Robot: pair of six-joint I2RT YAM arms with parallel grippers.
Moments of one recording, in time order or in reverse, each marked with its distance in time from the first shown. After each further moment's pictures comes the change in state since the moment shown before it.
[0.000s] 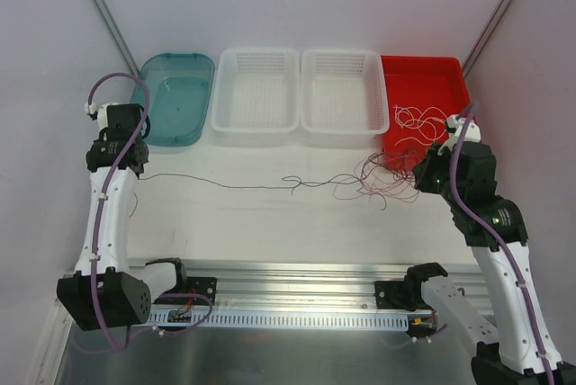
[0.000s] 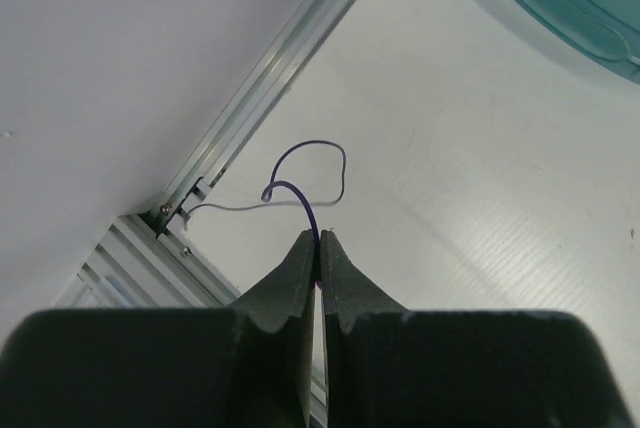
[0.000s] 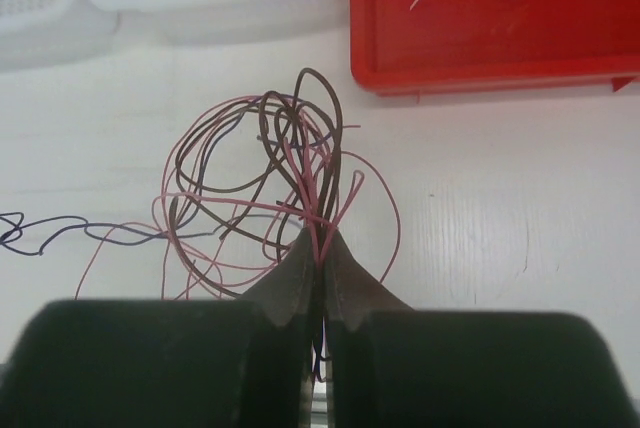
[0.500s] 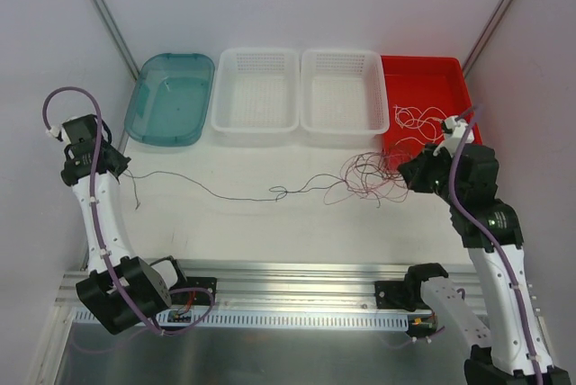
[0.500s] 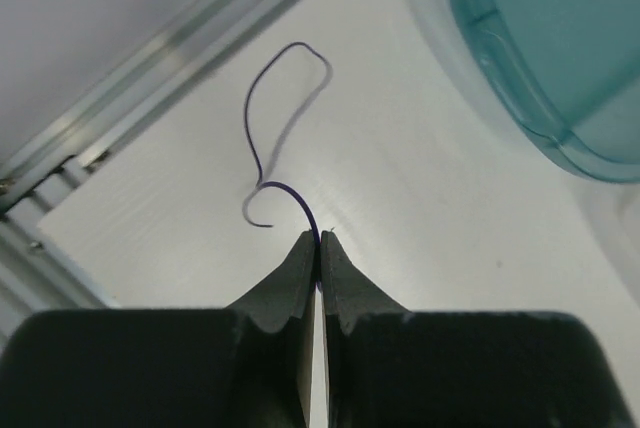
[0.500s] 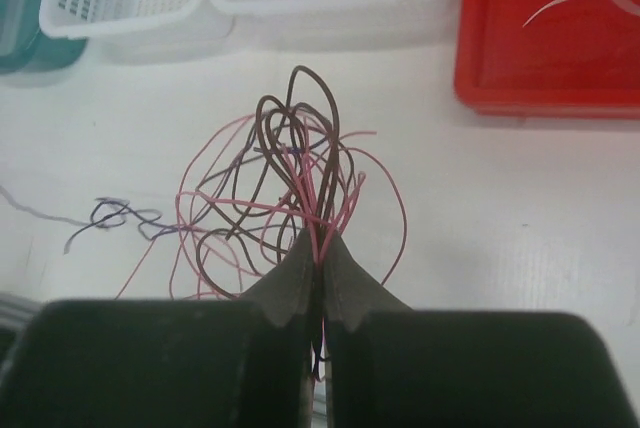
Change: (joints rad) left arm 0.375 -0.006 -0.073 0.137 0.358 -0.144; right arm -0.081 -0.058 0.006 0.056 -0.226 0.020
